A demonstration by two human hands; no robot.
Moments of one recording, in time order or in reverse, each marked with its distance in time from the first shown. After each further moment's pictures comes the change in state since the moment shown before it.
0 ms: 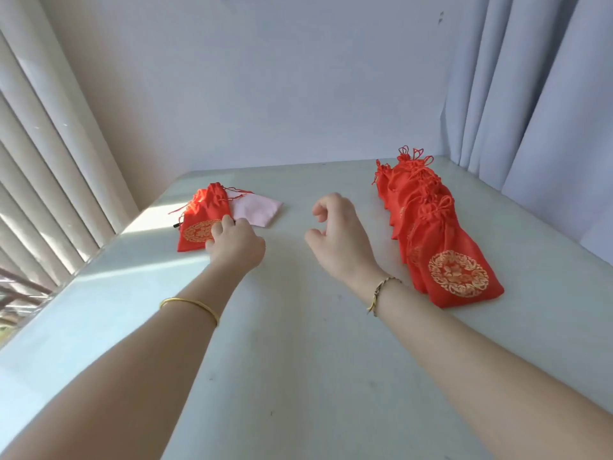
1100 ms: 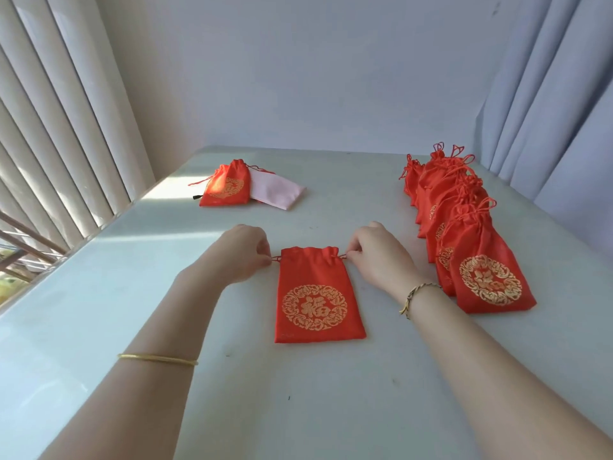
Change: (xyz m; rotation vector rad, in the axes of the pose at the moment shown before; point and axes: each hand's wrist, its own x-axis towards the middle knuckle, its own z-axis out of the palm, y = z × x) left_hand -0.042 -0.045 -0.025 -0.125 -0.197 0.270; right_hand 0.000 0.038 0.009 -0.469 -0.341 0.085
